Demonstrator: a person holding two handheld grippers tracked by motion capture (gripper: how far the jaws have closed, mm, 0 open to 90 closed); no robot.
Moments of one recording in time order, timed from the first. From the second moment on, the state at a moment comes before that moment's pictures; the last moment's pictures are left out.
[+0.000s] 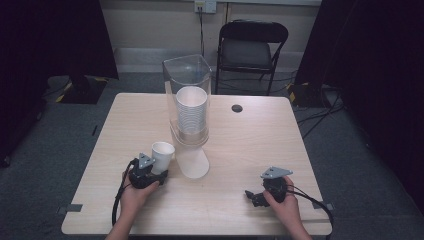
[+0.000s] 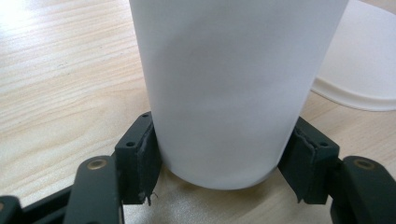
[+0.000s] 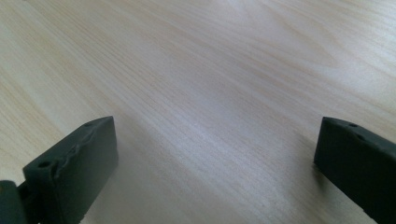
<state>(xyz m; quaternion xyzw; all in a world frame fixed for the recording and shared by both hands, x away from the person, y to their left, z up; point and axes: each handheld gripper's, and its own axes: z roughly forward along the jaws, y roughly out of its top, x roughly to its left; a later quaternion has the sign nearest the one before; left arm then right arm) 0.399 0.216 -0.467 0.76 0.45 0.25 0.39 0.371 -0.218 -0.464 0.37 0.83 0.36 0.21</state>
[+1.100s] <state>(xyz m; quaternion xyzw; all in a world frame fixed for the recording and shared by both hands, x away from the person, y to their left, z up) 0.377 0.214 -0.460 0.78 0.39 0.23 0.43 0.373 -0.222 -0.451 0.36 0.81 0.42 0.17</state>
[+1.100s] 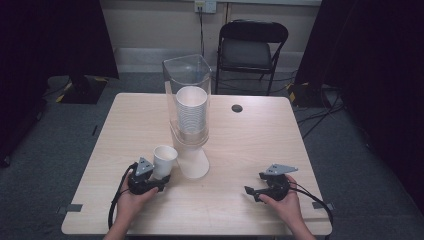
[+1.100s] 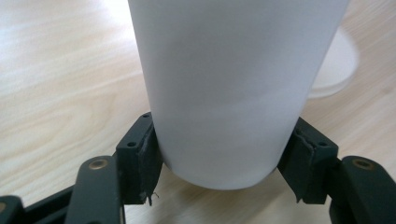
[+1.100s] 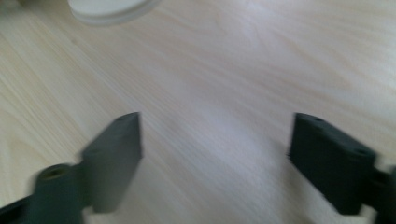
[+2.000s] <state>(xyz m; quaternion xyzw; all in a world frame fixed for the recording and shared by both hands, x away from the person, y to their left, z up) 0.364 0.108 -0.454 0.84 0.24 0.18 0.45 0.389 -0.171 -0.370 0.33 0.80 0.49 0.12</state>
